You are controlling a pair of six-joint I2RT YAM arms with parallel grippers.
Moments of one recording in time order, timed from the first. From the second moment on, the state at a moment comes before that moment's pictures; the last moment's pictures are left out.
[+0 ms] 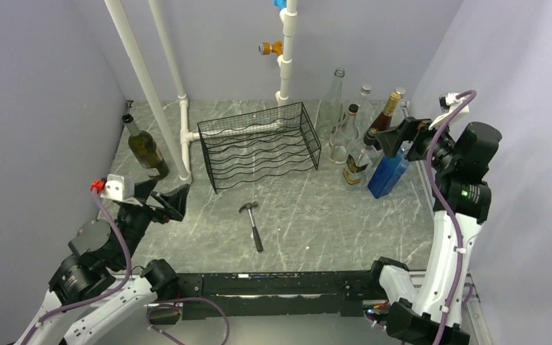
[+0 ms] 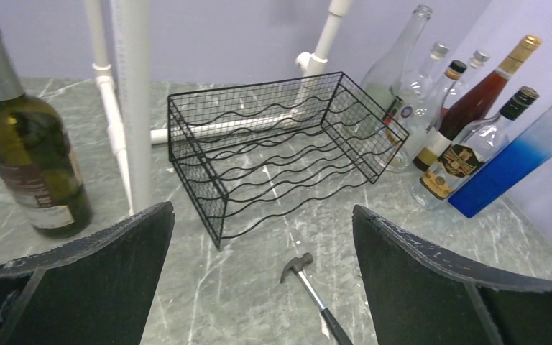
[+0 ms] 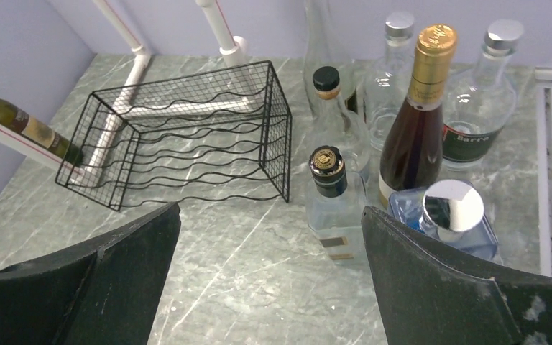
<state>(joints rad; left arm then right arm) -0.80 0.26 0.83 -0.52 -0.49 -0.25 -0.34 0.93 1.32 -0.65 -0.70 0.10</state>
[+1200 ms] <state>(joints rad) -0.80 0.32 0.87 -0.66 -0.54 -0.23 -0.34 0.79 1.23 -0.65 -0.47 0.06</state>
